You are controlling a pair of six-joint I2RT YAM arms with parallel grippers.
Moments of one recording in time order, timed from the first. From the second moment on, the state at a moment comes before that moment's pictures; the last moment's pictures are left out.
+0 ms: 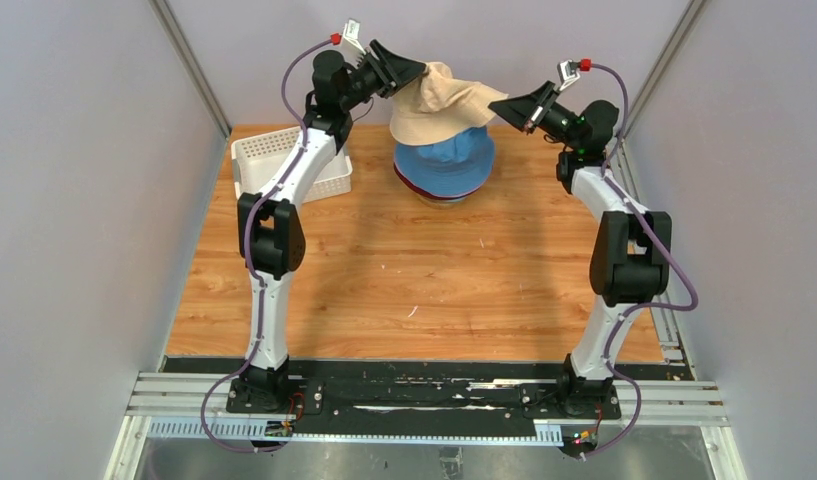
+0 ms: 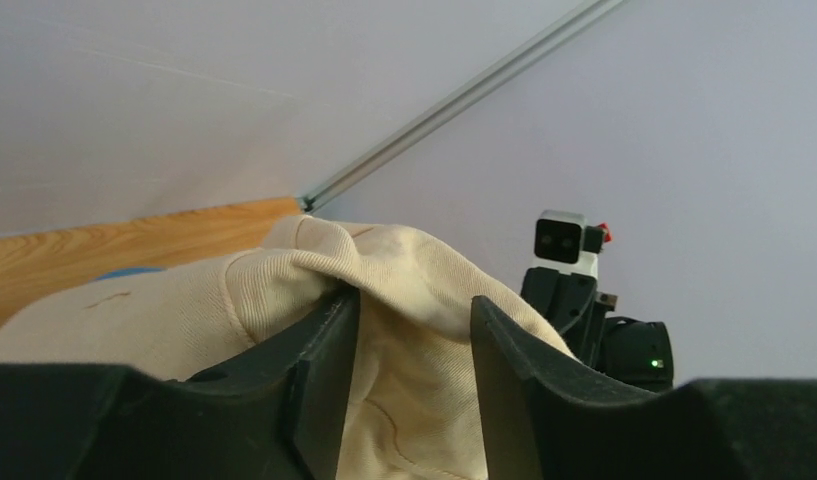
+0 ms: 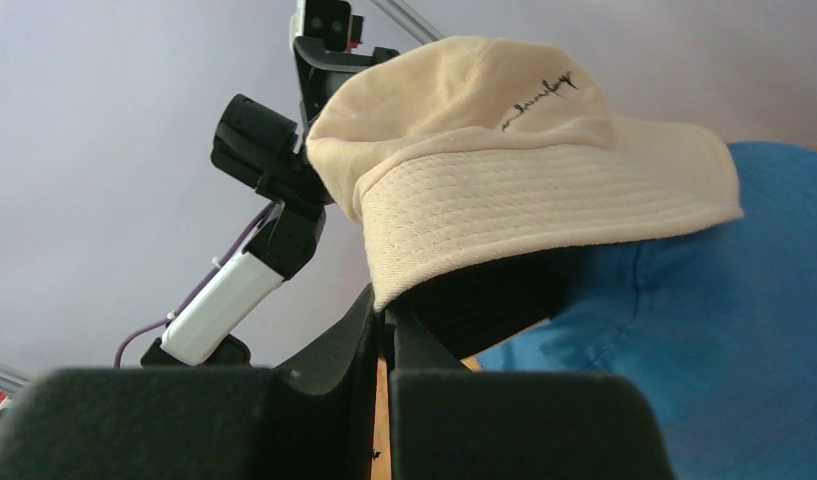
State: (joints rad) left arm -0.28 2.24 2.16 0.28 0.58 -1.03; right arm 0.00 1.94 1.47 0.87 -0.96 1.25
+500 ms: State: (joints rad) left arm -0.24 2.14 2.16 0.20 0.58 -0.97; right arm 0.00 1.89 1.50 1.00 -0.96 1.38
